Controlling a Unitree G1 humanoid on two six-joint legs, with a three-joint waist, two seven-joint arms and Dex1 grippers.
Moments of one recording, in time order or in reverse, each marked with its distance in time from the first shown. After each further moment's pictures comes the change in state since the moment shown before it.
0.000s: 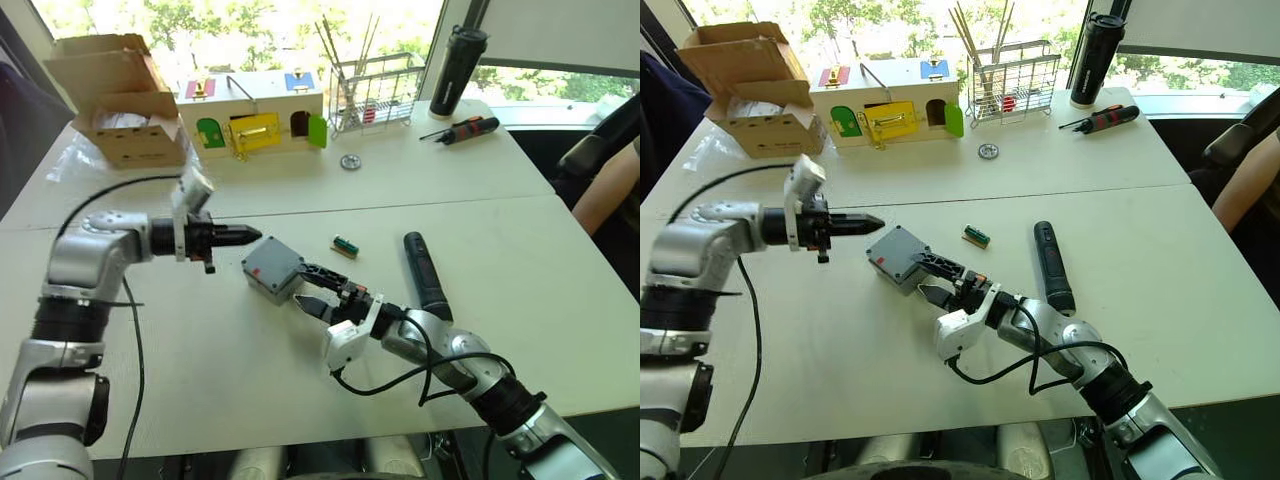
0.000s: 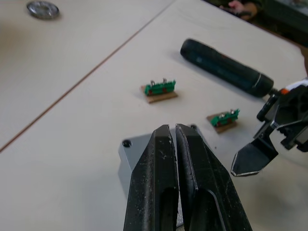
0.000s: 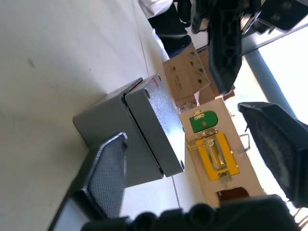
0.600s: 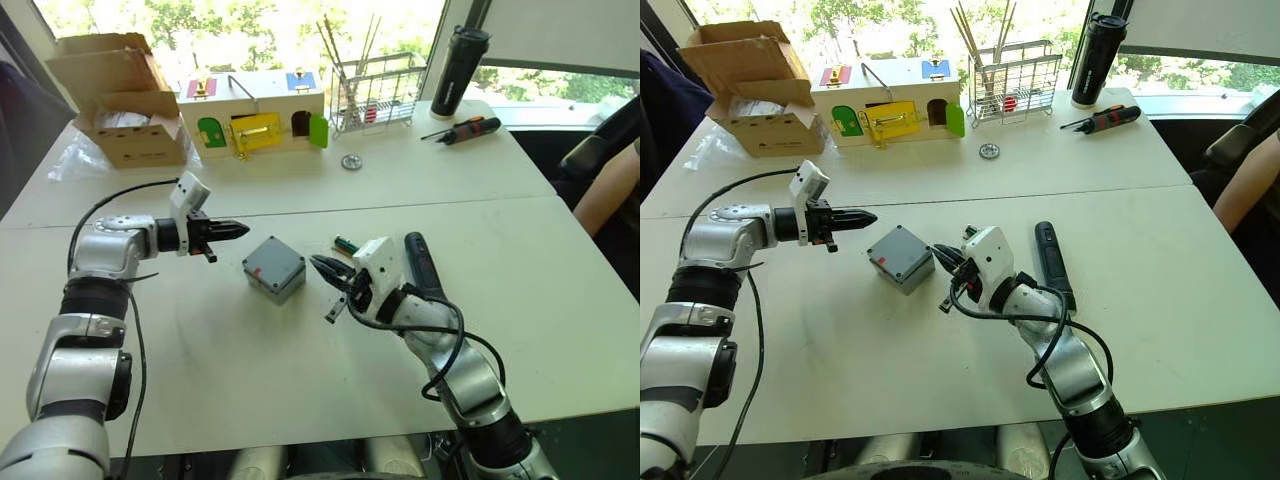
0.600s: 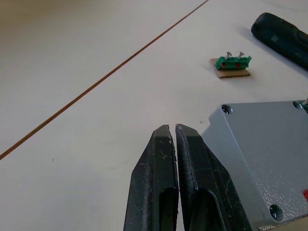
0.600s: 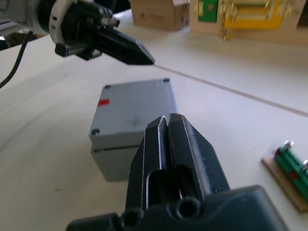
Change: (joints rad) left arm -0.048 -0.091 -0.081 0.363 0.217 -0.241 -0.008; right arm 0.094 0.252 -0.136 -0.351 0.845 1.025 0.384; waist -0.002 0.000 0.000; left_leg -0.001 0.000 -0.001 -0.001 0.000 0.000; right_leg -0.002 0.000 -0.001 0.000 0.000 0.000
